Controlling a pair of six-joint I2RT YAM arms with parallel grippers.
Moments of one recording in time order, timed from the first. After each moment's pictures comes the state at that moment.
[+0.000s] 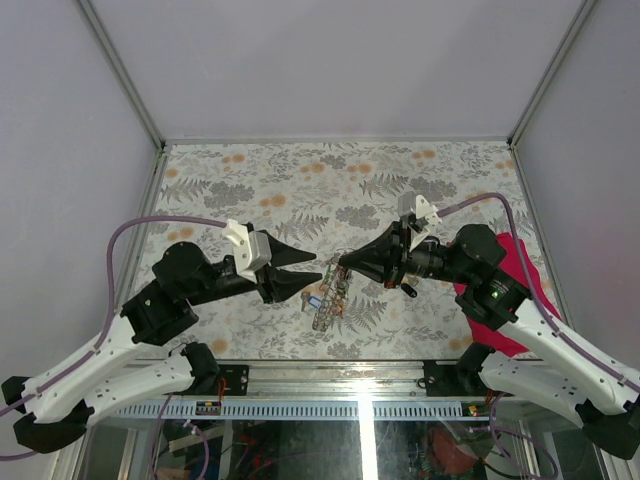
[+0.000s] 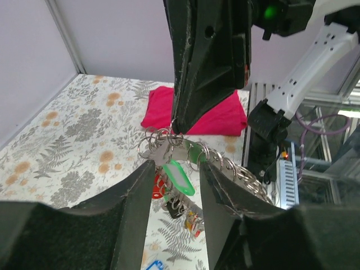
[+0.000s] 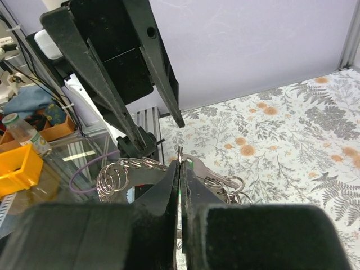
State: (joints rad) left arm -0.94 0.71 0.93 -0.18 0.38 0.05; right arm 0.81 0.84 0.86 0.12 -0.59 0.30
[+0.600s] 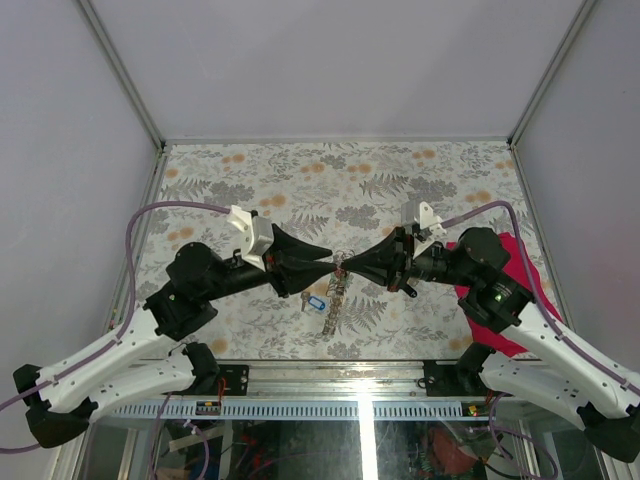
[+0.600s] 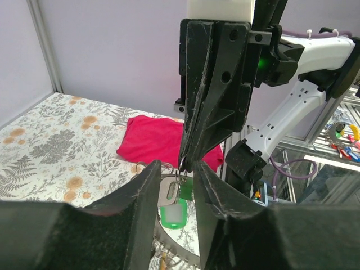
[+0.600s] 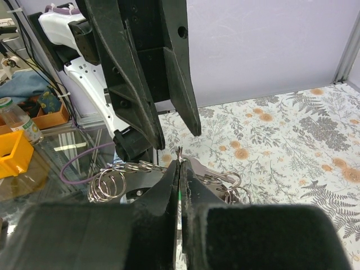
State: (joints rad) left arm -0.94 0.76 0.83 0.15 0.37 -0.18; right arm 0.81 0.81 0.84 0.12 -0.62 0.21
